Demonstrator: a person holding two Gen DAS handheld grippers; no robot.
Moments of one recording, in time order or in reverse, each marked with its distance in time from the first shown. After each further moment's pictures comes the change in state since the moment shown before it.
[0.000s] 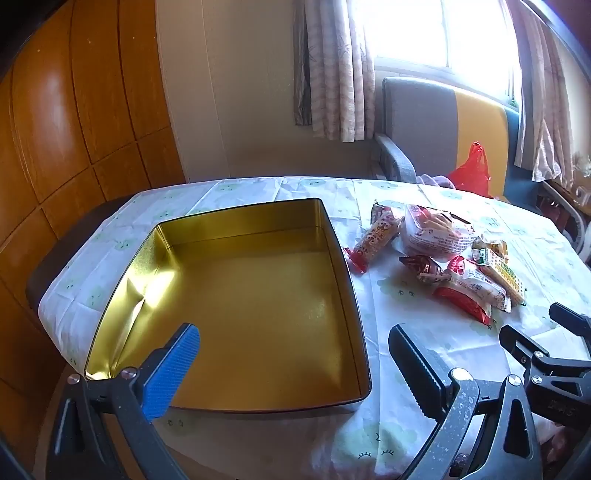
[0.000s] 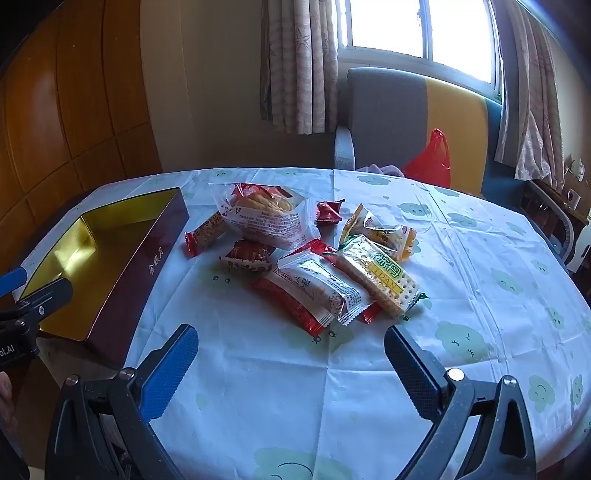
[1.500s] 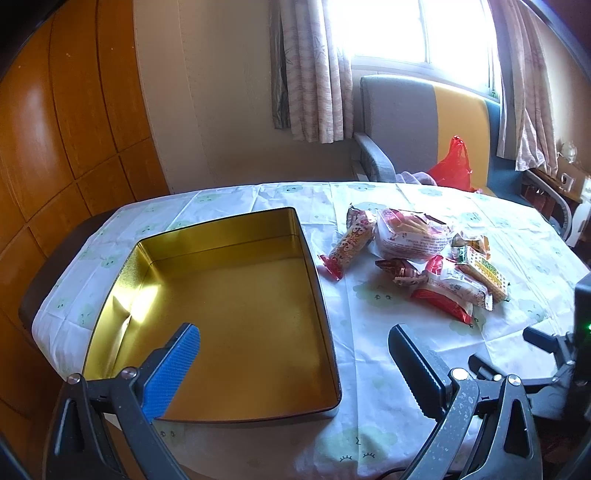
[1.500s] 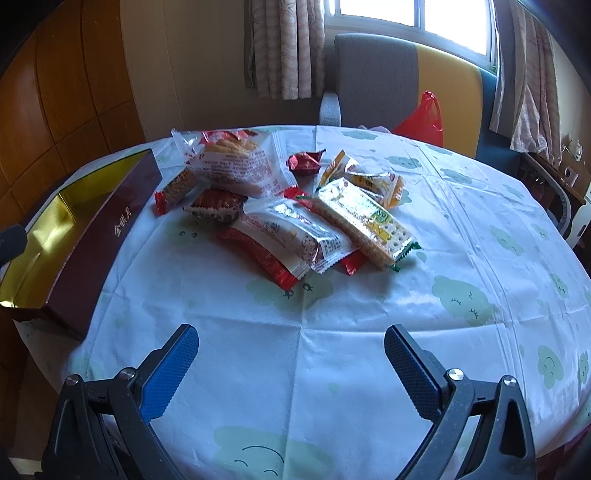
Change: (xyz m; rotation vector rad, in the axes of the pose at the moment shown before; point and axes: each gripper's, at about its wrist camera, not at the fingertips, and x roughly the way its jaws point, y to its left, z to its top) left arm -0.003 -0.021 0.011 0.074 0.038 -0.035; right arm 0.030 -0.020 -0.026 0.028 0.133 -0.030
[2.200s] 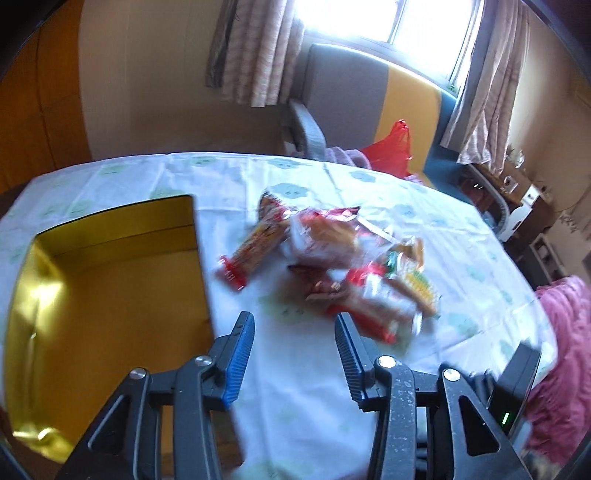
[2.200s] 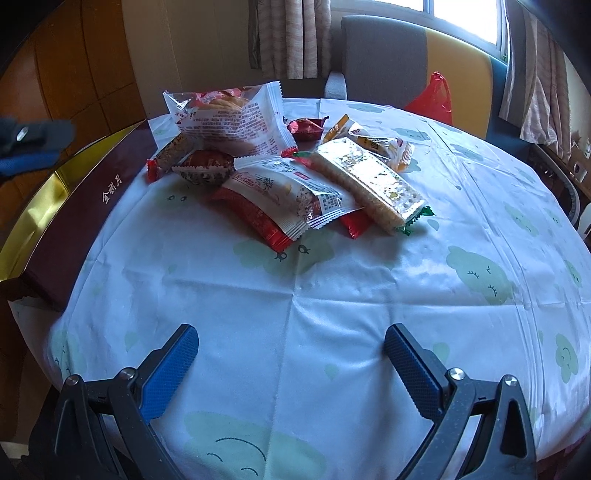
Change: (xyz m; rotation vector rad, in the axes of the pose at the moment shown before) left arm 0.051 -0.031 0.059 -0.042 0.159 -0.363; right arm 0.026 -0.008 -0.015 -0.019 0.060 0.021
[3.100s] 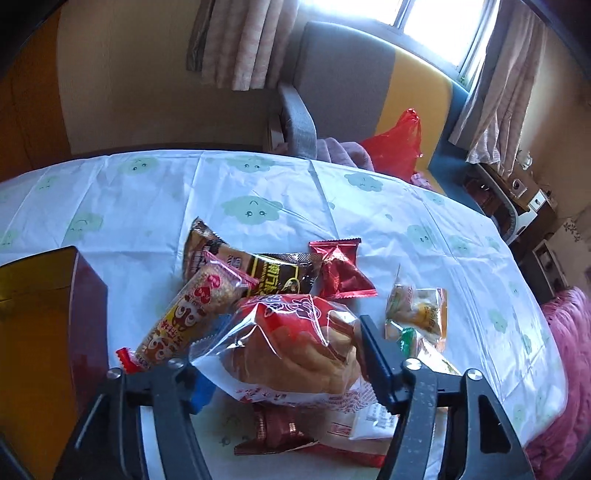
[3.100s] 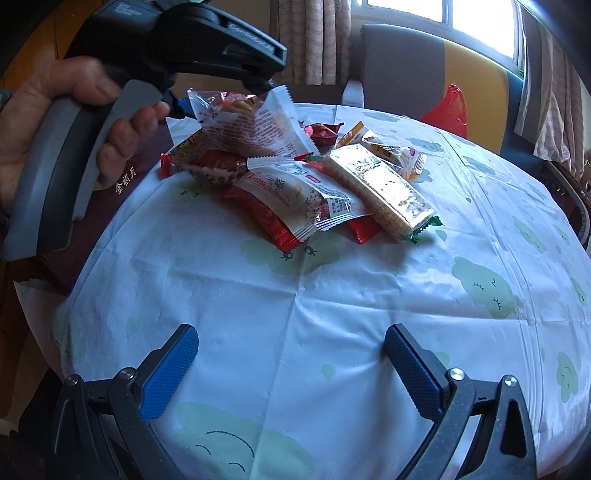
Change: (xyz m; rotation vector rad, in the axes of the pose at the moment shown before) left arm 0.125 -0.032 0.068 -0.009 0.039 -0.007; right arm -0.003 -0.001 -0.005 -0.060 -0.023 0.041
